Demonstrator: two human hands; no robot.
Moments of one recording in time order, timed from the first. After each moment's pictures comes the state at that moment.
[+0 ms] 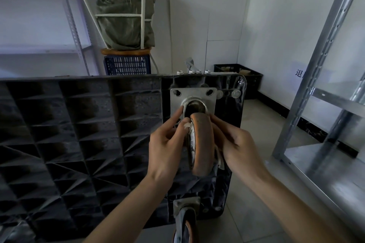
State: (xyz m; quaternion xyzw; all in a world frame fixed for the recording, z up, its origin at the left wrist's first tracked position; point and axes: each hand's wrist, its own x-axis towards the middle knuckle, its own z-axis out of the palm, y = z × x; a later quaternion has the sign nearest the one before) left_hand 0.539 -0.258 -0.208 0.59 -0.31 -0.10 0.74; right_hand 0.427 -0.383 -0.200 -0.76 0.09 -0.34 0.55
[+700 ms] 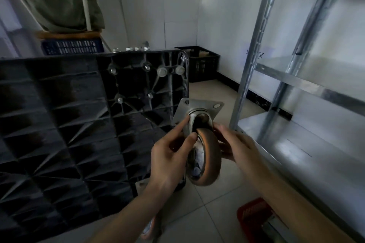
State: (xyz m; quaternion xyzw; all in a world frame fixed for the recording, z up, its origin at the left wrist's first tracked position) left_hand 0.446 -0.311 -0.265 0.60 -0.40 -0.15 0.68; right_hand 0.307 -0.411 -0.227 -0.69 0.25 -0.32 0.60
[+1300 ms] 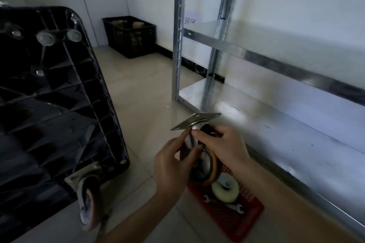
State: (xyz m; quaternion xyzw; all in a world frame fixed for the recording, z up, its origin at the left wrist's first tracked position) left_hand 0.297 -0.373 -0.357 0.60 -0.48 -0.16 0.61; right_hand 0.170 -0.444 -0.290 -0.67 0.53 -0.32 0.41
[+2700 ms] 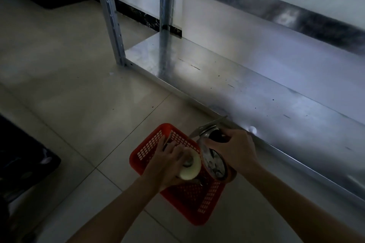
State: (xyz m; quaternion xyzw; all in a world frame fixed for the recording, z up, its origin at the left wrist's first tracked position) left_hand 0.232 -0.470 -0.547 0.46 -0.88 -0.02 0.12; right_hand 0.020 -0.503 -0.429 -0.63 0.70 -0.21 0.24
